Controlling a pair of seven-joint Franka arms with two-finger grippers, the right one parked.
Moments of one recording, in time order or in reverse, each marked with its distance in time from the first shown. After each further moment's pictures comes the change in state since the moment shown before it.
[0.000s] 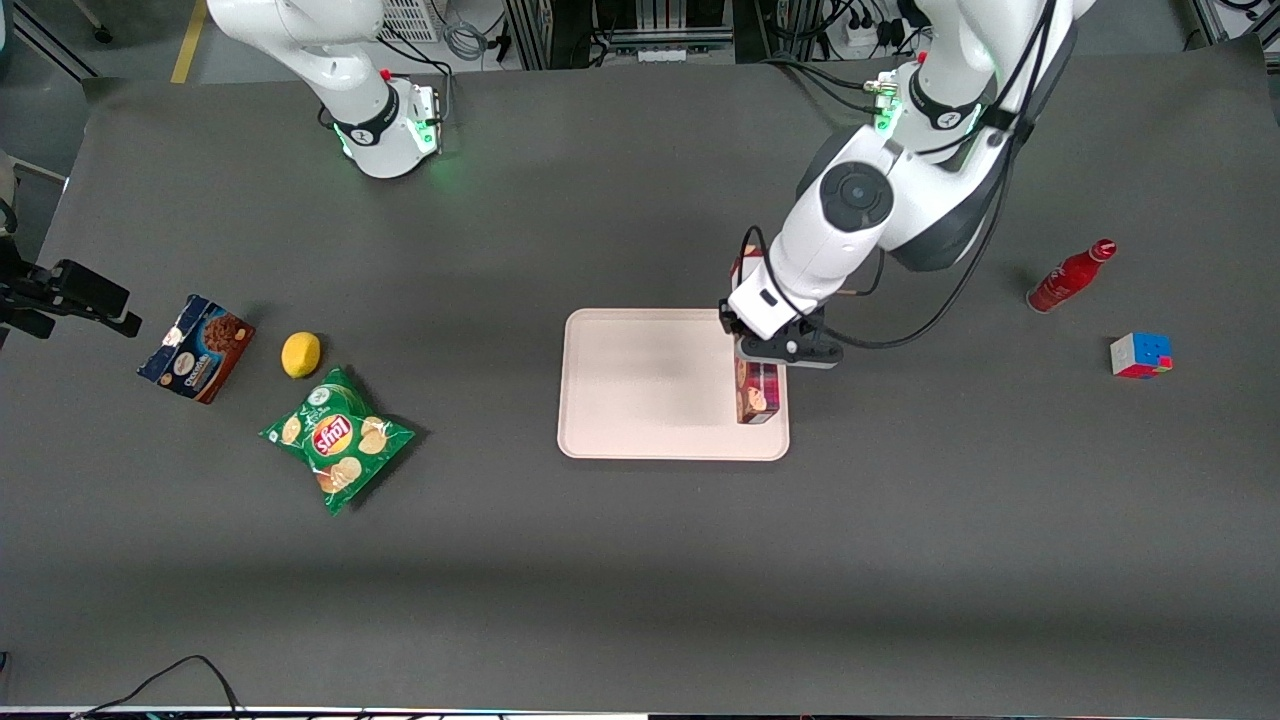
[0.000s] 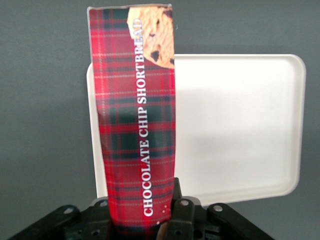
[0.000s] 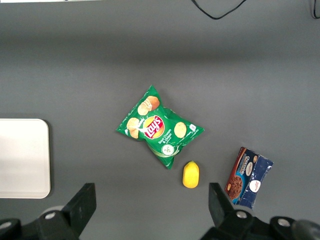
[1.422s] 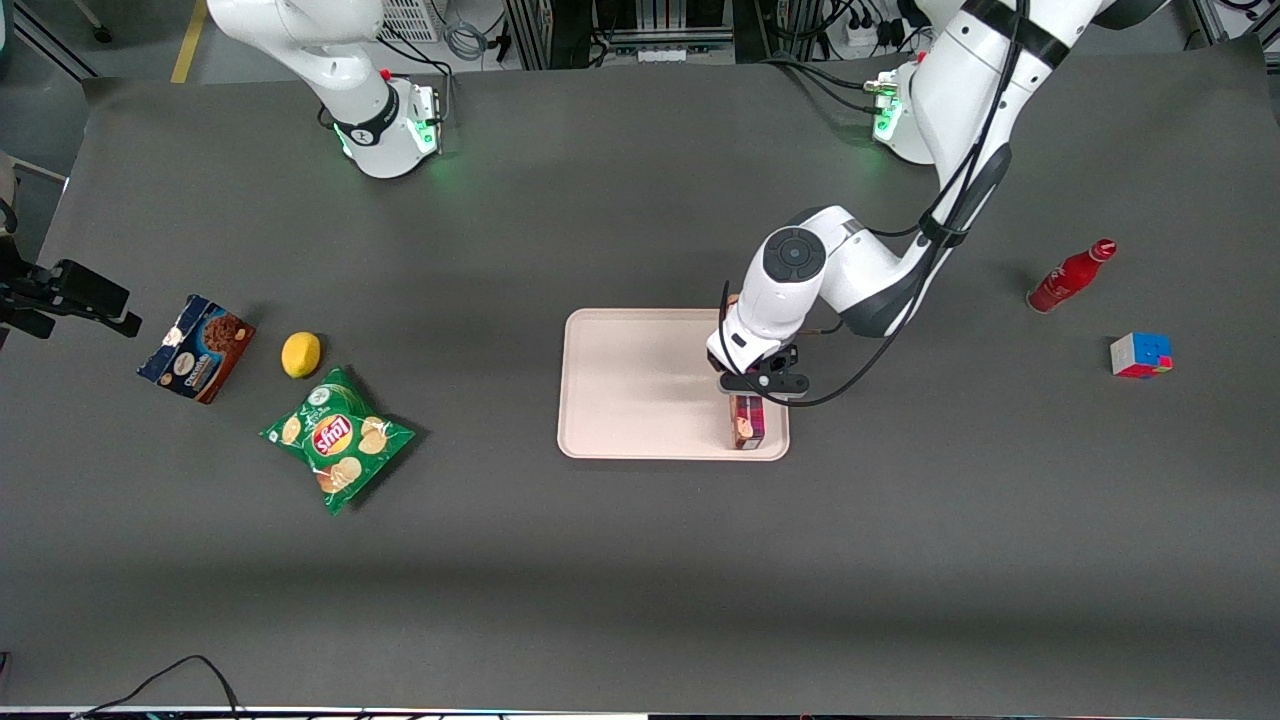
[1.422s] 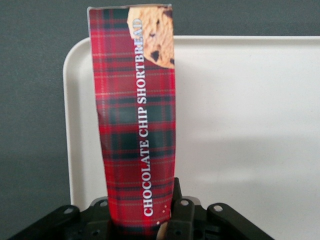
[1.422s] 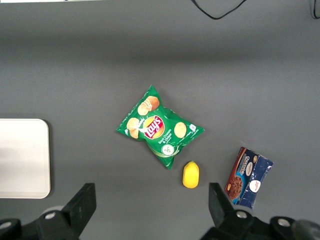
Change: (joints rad) arm -0.012 0.265 0.000 -0.006 0.396 0.215 -0.304
